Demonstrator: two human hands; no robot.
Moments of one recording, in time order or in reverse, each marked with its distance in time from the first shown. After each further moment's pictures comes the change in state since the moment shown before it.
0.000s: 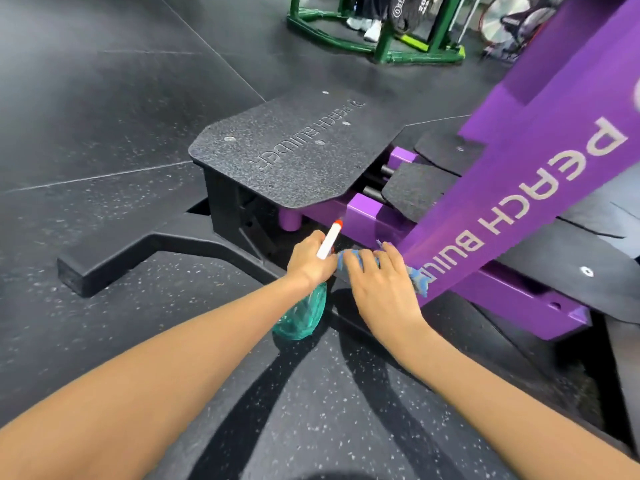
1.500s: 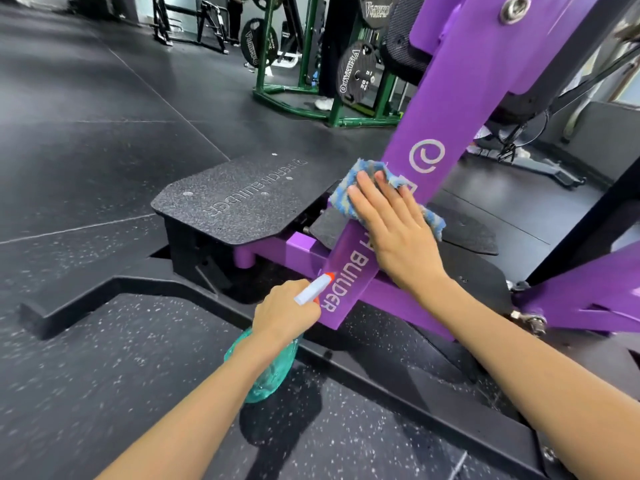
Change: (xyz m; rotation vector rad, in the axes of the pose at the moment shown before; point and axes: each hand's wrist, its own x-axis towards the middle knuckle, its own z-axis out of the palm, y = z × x) left_hand -0.119 0.078 0.013 0.147 -0.025 0.087; right_hand -0.002 0.159 -0.078 0.039 0.460 0.011
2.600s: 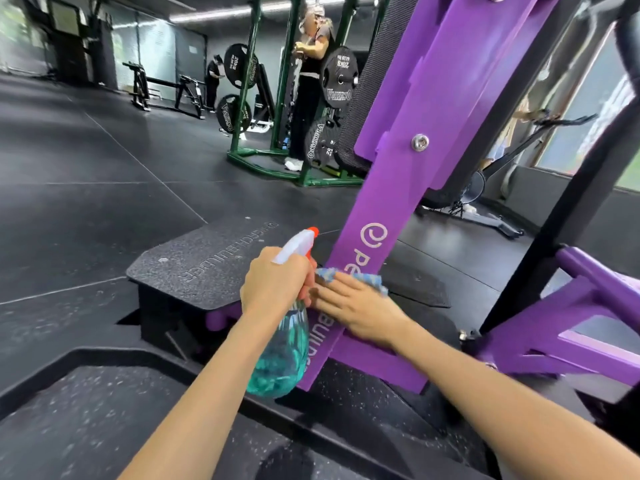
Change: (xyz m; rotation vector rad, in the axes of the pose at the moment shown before) left_hand -0.021 0.129 -0.084 -0.429 0.141 0.076; right_hand 0.013 0.021 -0.019 -0.100 -0.172 -0.570
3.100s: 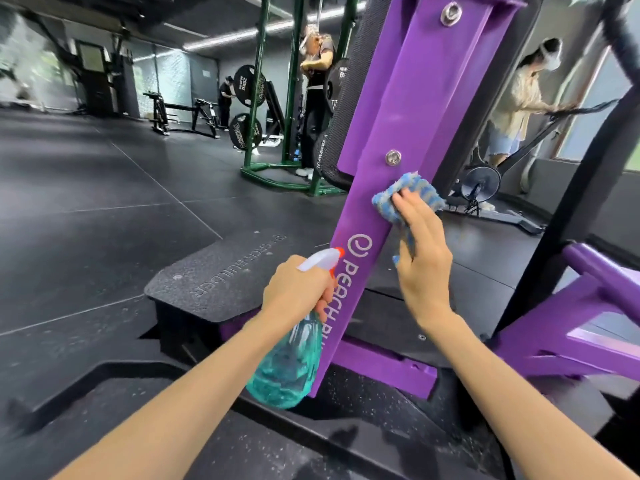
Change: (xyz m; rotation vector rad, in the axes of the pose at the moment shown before) left_hand -0.021 0.033 0.019 0.171 -0.161 0.052; right_hand -0.010 0.046 -0.078 0.554 0.682 1.002
